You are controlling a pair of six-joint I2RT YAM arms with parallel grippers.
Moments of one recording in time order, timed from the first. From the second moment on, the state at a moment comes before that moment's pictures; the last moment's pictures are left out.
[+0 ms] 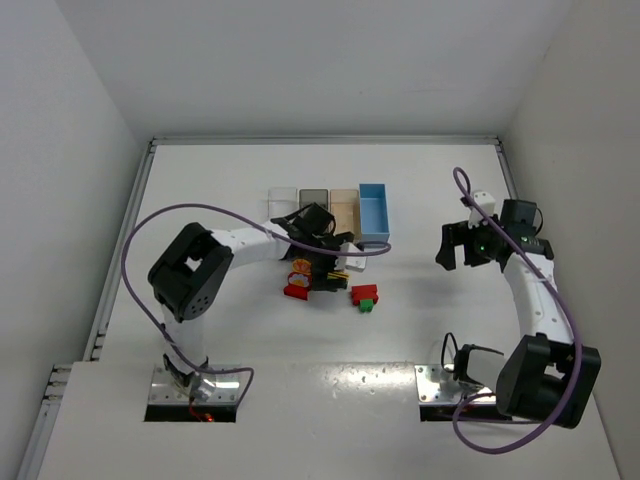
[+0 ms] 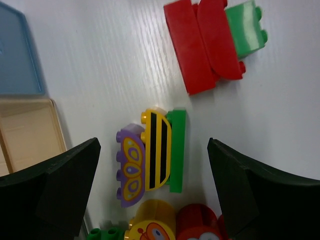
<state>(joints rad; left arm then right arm) -0.72 1.87 1.17 -0.31 0.58 0.91 -0.25 1.14 0.78 -0.58 -0.45 -0.36</state>
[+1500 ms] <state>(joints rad) -0.81 1.47 1.06 -0.14 0.26 0.38 -0.17 1.29 0.77 -0.39 -0.92 0.18</state>
